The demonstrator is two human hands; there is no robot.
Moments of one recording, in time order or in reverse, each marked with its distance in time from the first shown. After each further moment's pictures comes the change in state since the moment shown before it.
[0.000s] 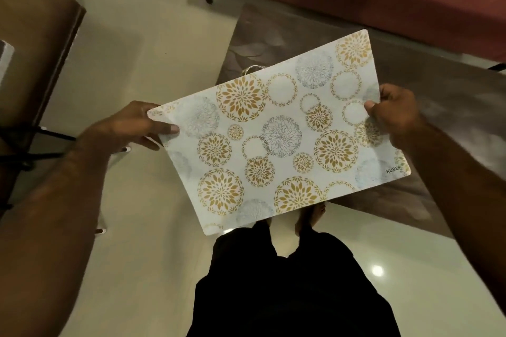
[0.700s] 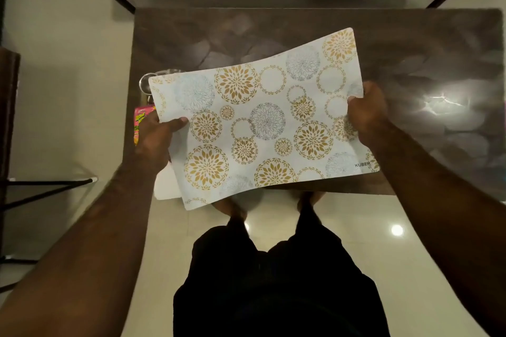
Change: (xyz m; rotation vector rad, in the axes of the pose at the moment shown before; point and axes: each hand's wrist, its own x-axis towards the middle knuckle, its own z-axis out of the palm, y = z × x) left_hand 0.040 0.124 0.293 -0.406 0.264 0.053; right_hand 0.046 0.168 -0.156 0.119 0.248 0.197
